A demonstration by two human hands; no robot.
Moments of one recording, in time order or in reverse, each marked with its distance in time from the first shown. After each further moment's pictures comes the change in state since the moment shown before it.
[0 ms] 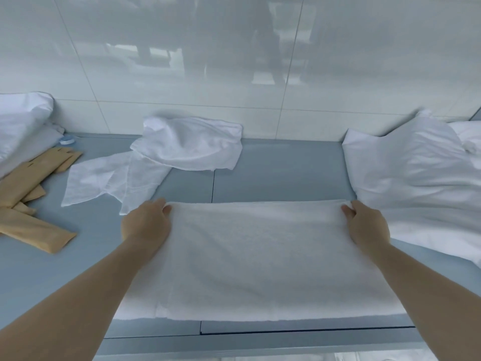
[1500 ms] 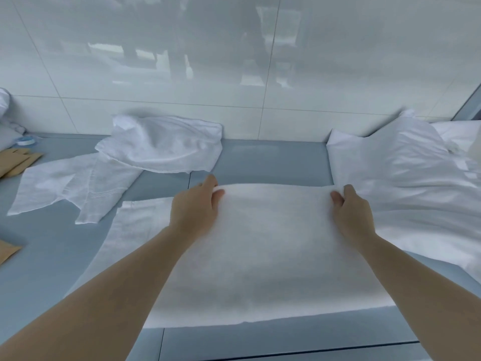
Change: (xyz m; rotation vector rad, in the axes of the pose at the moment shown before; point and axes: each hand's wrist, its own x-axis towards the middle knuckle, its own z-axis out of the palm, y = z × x) left_hand 0.007 0.141 0.025 -0.262 0.086 0.391; right_hand 0.028 0.004 0.000 0.184 0.078 -0.055
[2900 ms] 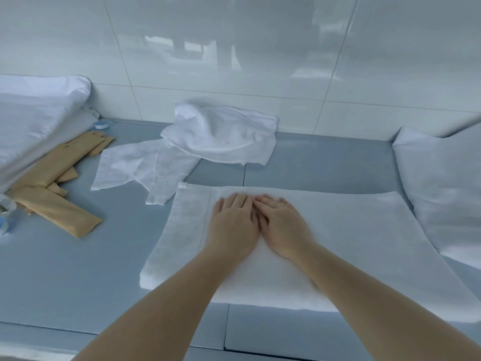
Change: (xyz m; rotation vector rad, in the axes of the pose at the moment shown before) left_hand -0.053 -0.032 -0.003 0.154 -0.183 -0.129; right_hand -0.105 -0.171 0.120 -0.050 -0.390 -0.750
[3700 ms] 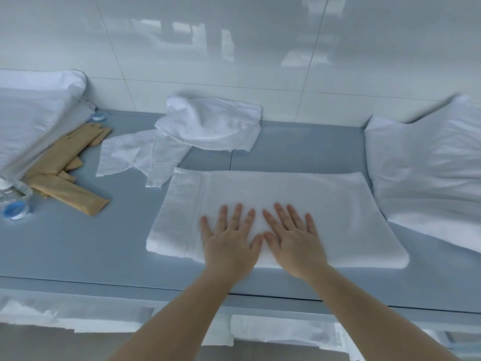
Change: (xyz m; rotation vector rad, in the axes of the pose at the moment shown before) left_hand -0.097 0.043 -0.014 0.123 -0.246 -0.068; right_hand -0.115 0.003 -0.032 -0.249 -0.251 0.264
